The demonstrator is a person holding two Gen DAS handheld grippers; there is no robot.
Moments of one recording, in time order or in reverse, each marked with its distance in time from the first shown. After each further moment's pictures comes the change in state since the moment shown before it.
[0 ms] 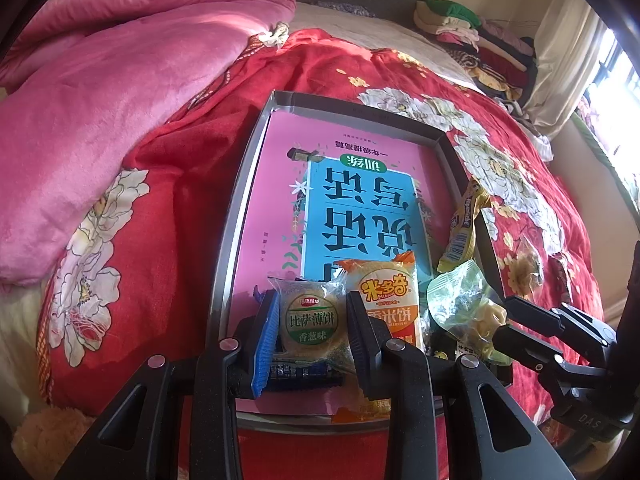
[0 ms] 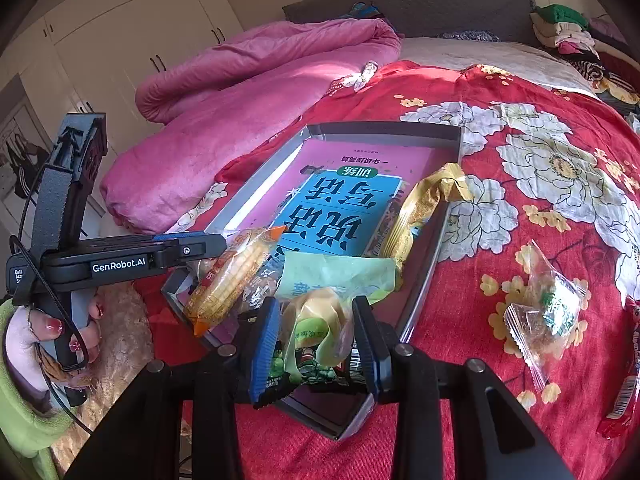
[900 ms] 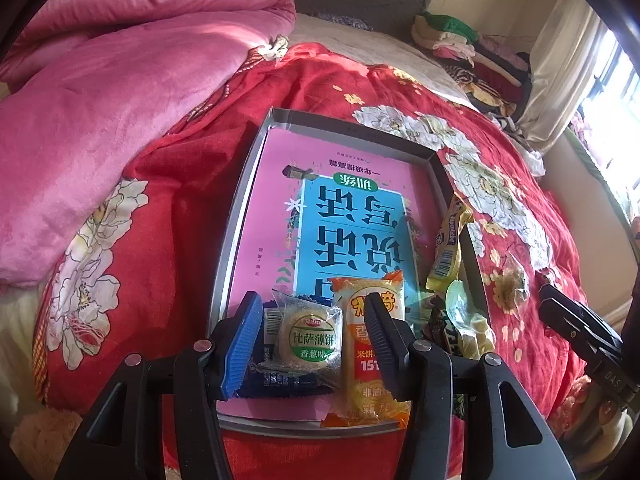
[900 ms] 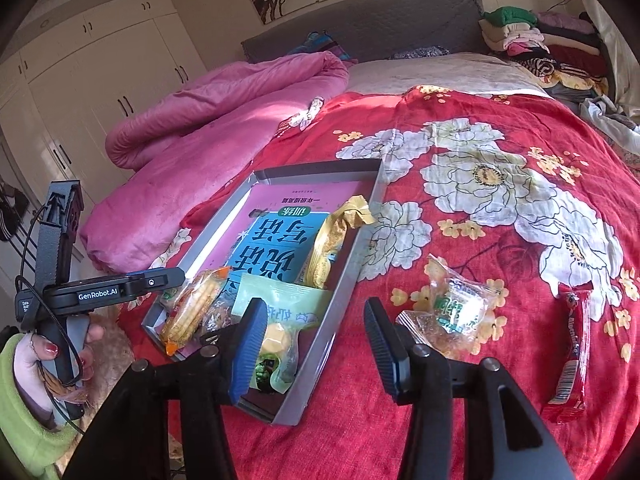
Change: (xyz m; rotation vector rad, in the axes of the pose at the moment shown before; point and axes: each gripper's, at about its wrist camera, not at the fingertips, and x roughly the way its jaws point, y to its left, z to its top) left arm -0.013 0.002 0.005 -0.027 -0.050 -0.040; right arm -0.052 -0.042 0.001 0.107 -0.119 -0.116
